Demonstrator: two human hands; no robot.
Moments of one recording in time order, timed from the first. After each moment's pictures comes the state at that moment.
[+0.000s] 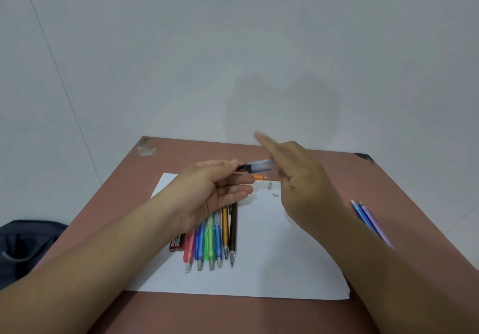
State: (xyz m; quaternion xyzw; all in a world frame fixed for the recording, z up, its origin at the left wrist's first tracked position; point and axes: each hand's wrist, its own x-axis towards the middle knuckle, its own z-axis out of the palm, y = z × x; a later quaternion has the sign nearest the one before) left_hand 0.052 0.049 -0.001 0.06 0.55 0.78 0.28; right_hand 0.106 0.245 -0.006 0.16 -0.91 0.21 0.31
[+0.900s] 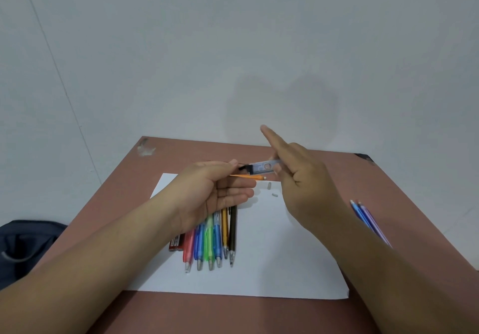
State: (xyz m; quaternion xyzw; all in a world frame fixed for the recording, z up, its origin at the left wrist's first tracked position) left_hand 0.054 0.049 0.001 0.06 0.56 0.77 0.29; right_hand 0.108 0.246 -0.004 0.12 -0.90 0.28 0.30
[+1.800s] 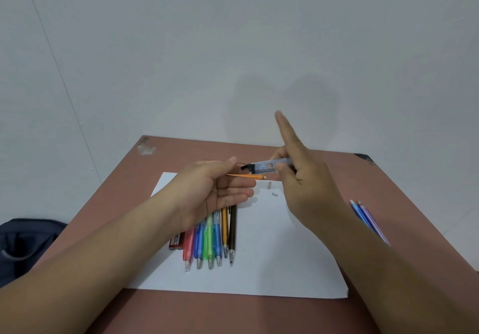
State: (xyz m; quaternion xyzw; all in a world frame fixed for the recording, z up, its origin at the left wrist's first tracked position) left_hand 0.053 0.049 0.001 0.06 0.56 0.77 0.30; right_hand 0.109 0.245 -0.002 0.10 -0.90 0.32 0.28
